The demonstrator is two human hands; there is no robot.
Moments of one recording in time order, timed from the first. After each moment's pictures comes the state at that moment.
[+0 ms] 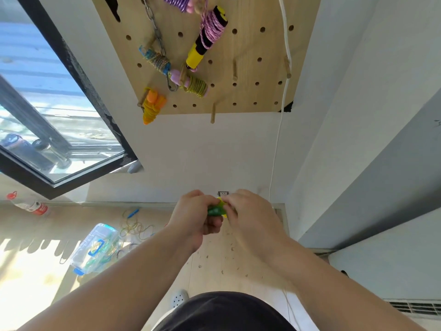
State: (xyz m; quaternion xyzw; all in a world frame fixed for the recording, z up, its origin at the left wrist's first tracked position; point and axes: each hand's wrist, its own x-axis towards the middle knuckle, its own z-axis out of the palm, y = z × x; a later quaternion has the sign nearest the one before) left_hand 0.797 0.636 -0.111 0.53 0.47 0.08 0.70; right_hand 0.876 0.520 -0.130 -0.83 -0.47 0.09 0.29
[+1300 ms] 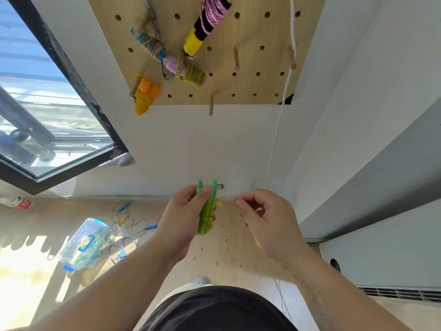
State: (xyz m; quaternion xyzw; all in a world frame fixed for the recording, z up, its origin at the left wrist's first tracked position) left_hand 0.771 0.656 -0.116 0.59 0.36 0.12 0.71; right_hand 0.869 0.504 -0.123 -0.78 -0.27 0.19 0.53
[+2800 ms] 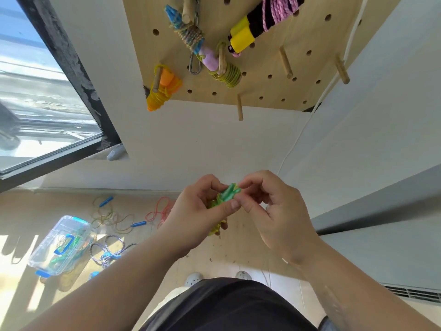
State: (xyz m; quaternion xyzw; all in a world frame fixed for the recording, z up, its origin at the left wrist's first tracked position) left_hand 0.761 0.804 -0.115 0.64 0.20 0.06 0.74; right_hand 0.853 0.654 -0.080 -0.76 -0.38 0.12 0.50
